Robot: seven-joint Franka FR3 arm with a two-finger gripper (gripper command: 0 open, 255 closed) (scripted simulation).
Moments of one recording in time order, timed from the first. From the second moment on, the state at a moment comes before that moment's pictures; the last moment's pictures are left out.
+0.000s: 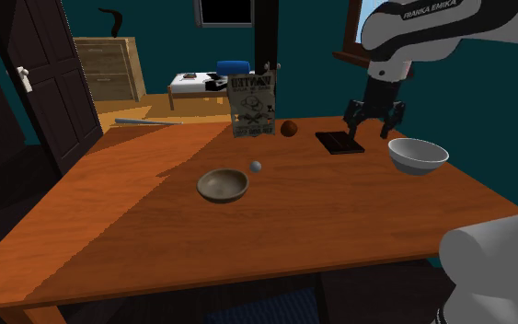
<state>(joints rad) 0.08 -0.58 0.21 -2.37 0.16 1.85 0.07</state>
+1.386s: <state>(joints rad) 0.18 0.13 0.51 -1.94 -0.07 2.13 0.55</state>
